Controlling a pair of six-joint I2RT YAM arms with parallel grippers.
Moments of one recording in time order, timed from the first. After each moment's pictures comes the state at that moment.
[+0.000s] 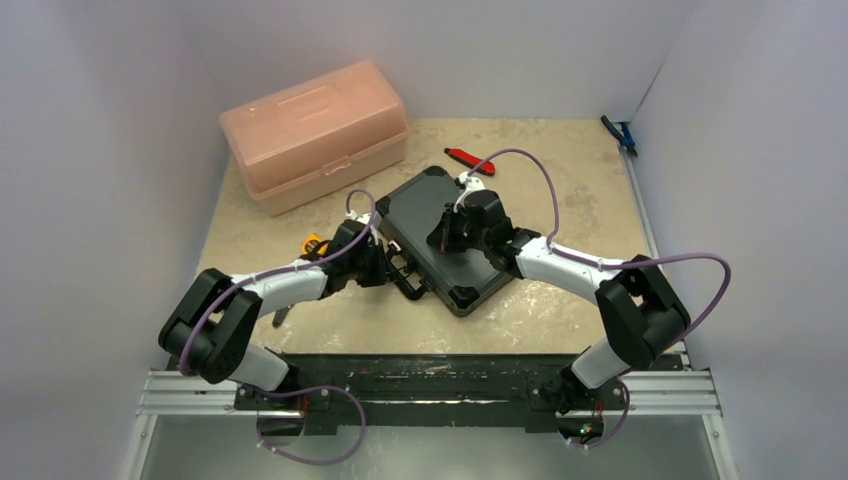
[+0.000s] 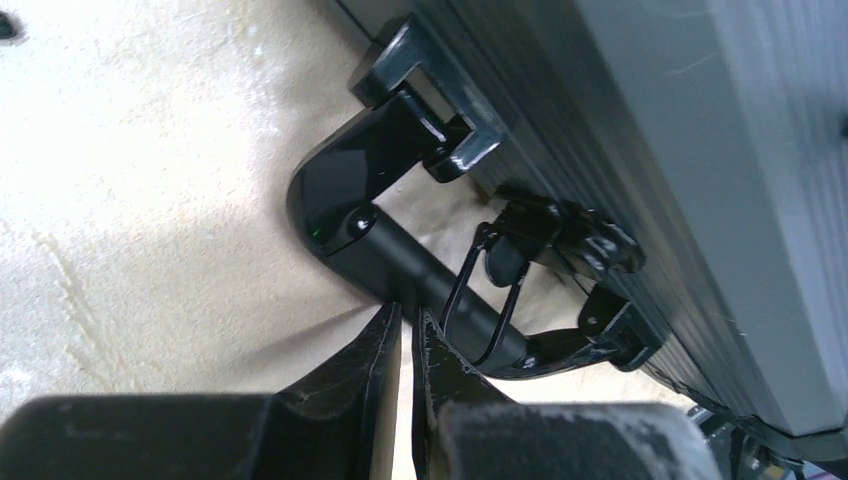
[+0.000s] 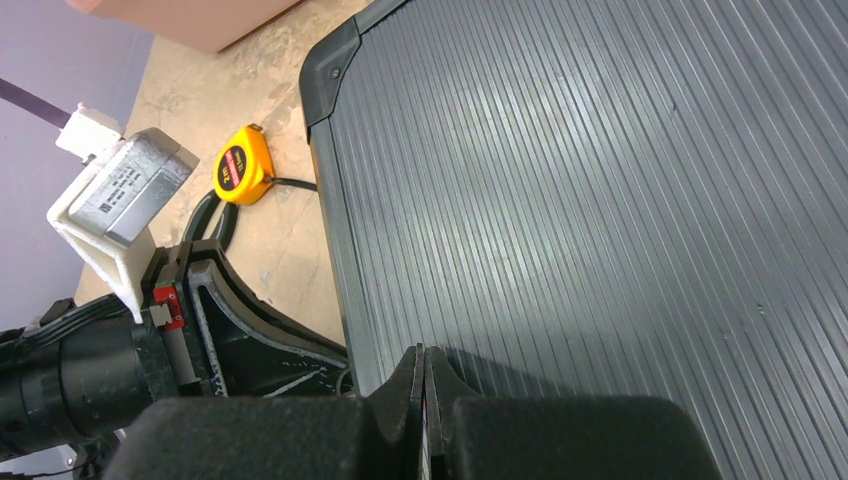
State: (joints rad) left arm -0.54 1.46 0.61 0.02 0.15 -0.65; right arm 0.66 1.55 0.90 0.10 -0.12 0.58
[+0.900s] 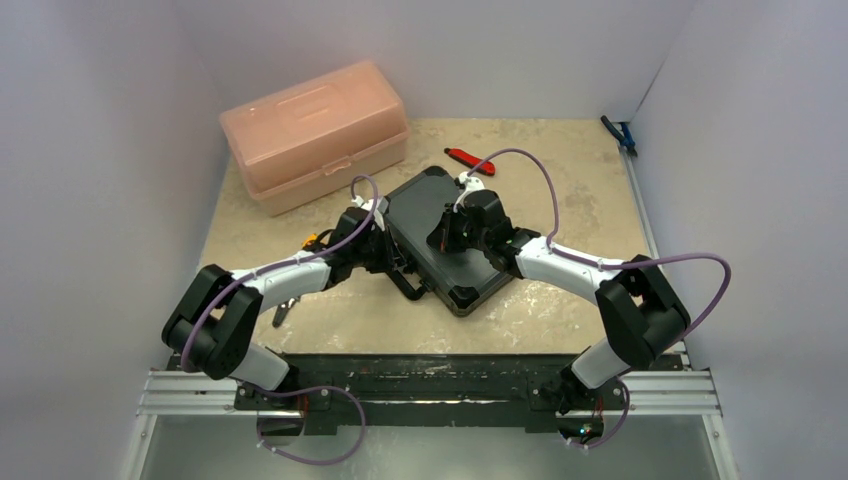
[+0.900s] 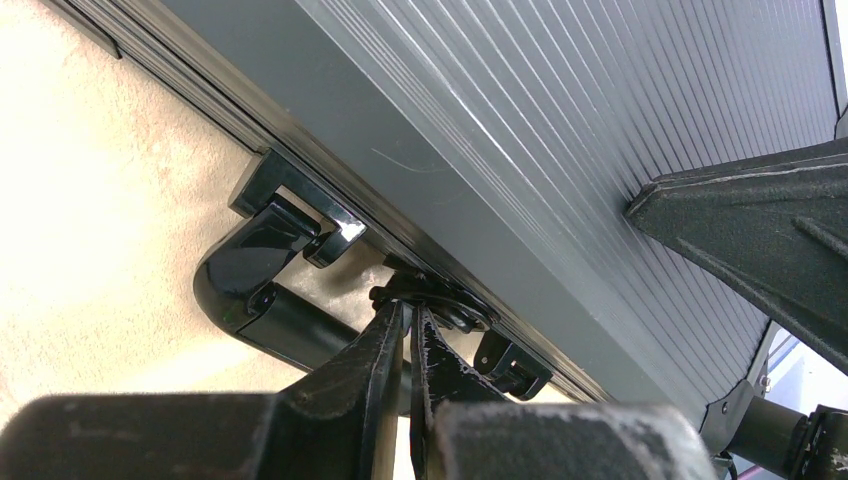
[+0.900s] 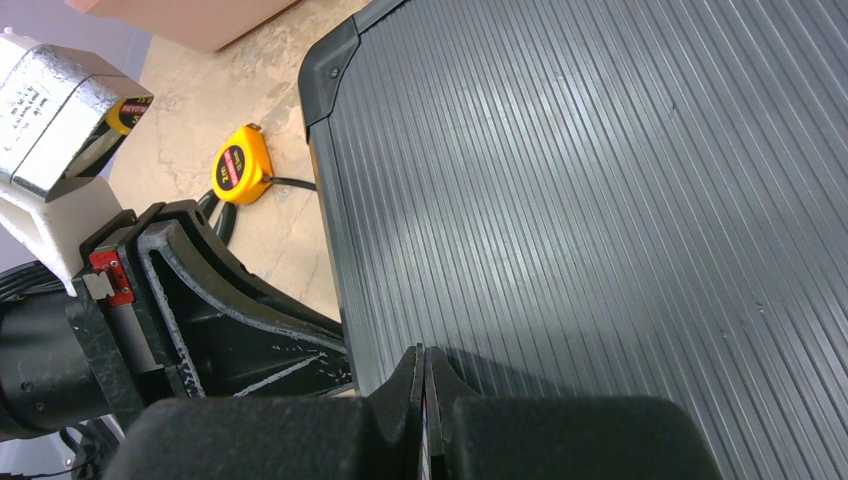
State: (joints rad) left arm -0.55 1.48 0.71 0.06 0.20 -0.67; right arm 0.66 1.55 0.90 0.10 -0.12 0.58
